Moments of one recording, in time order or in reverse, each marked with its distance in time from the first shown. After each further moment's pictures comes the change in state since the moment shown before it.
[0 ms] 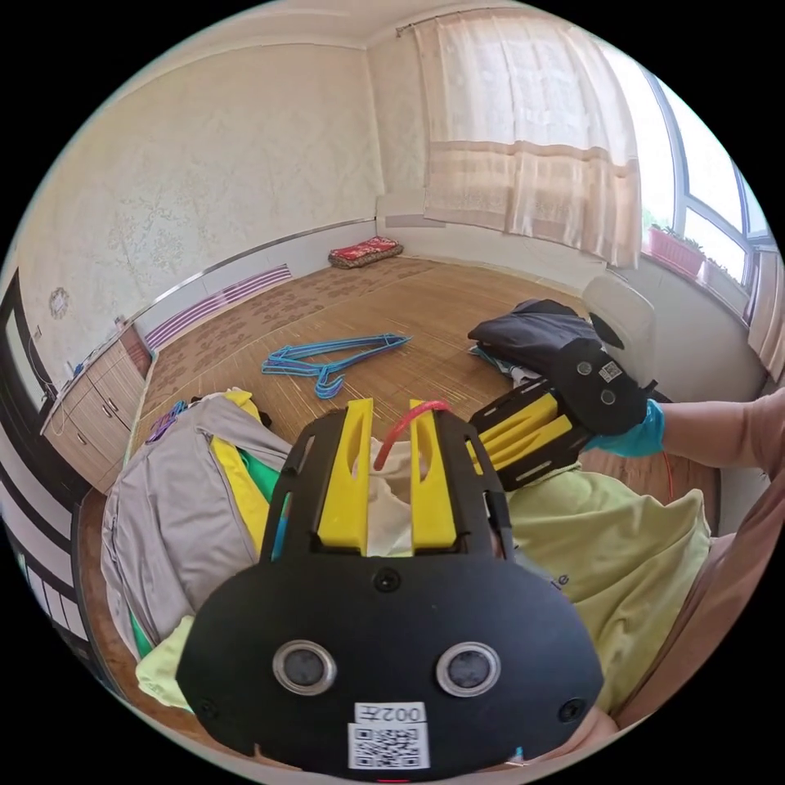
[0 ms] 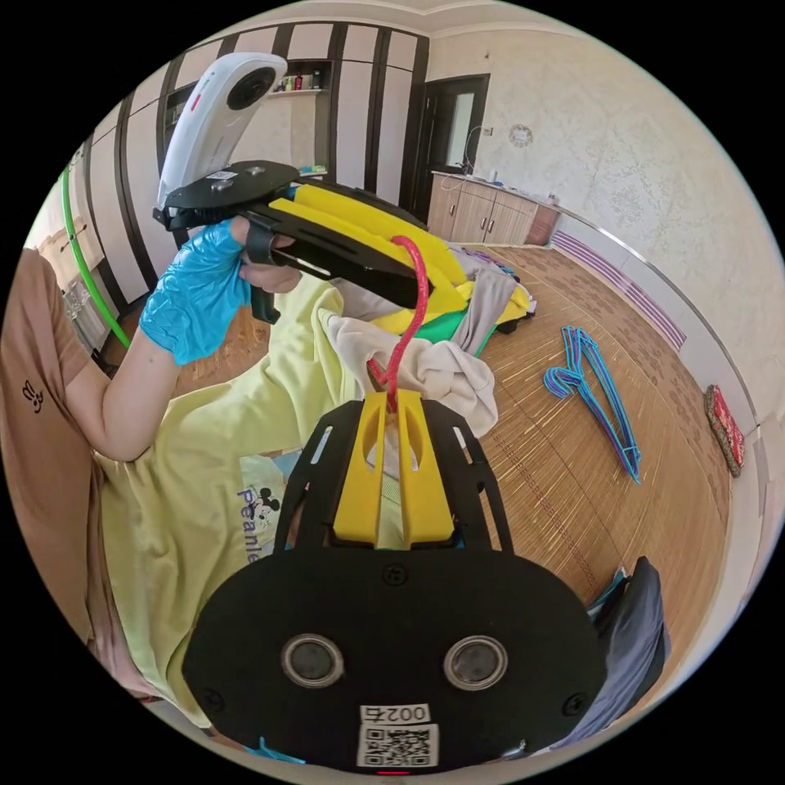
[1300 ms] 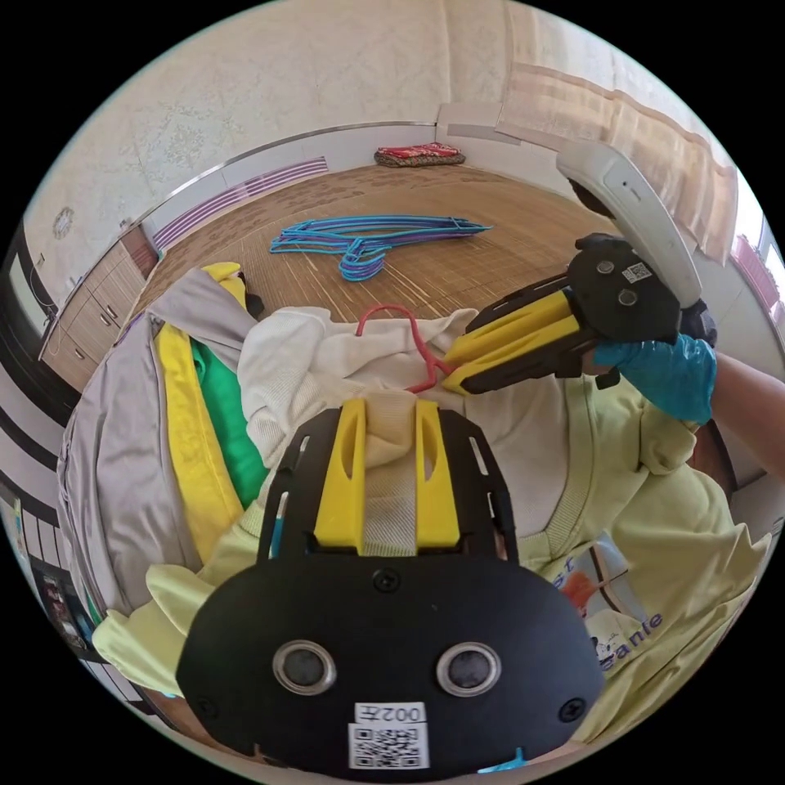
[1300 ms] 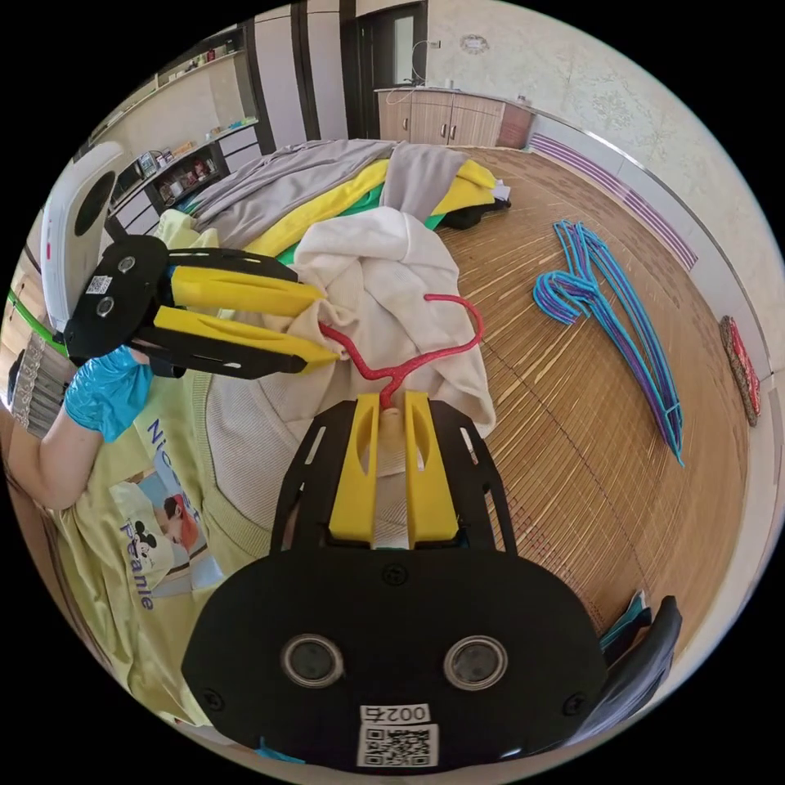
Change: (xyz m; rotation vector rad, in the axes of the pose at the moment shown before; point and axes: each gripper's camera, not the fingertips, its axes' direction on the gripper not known) left arm -0.063 0.062 0.181 -0.291 -0.044 -0.179; right arm 0.138 -0.001 0.168 -0.238 -0.009 0.136
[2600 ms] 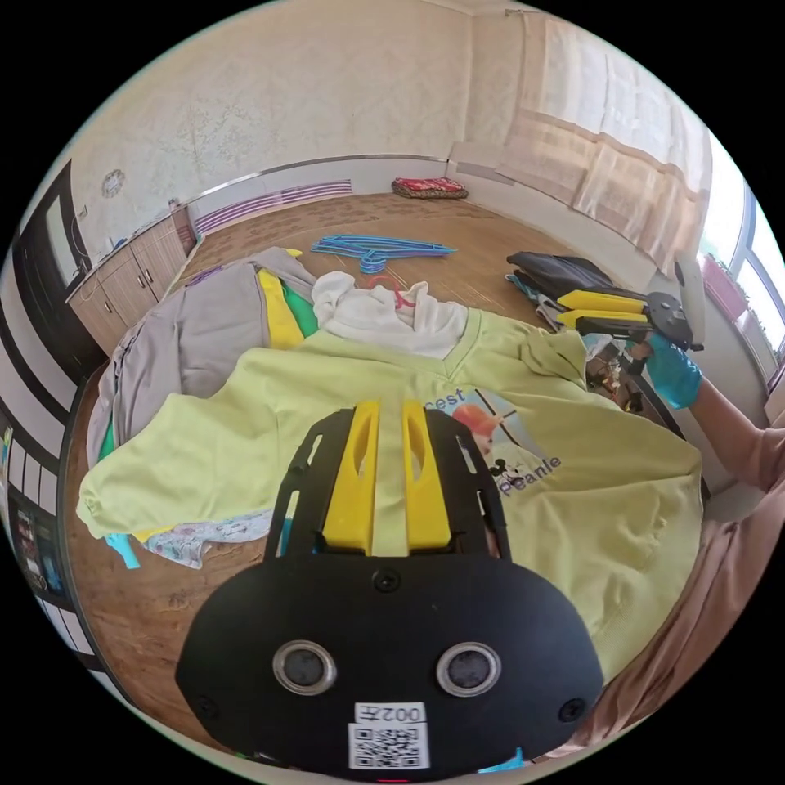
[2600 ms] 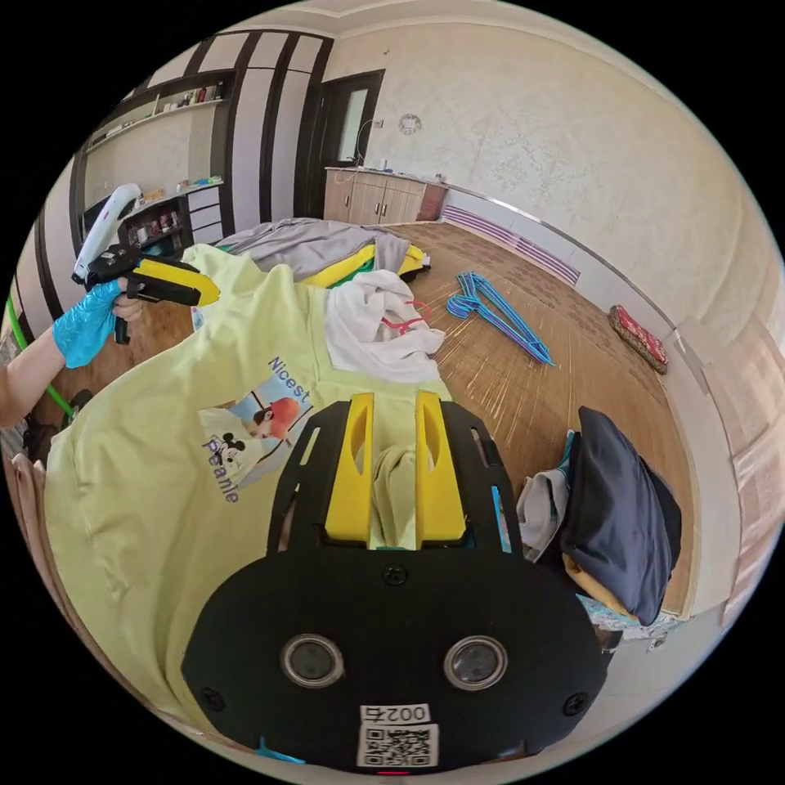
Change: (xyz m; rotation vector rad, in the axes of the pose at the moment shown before) left arm 0.000 0.207 -0.218 0.066 0.017 -0.107; right arm -0.163 0.264 -0.190 0.228 0.276 0.147
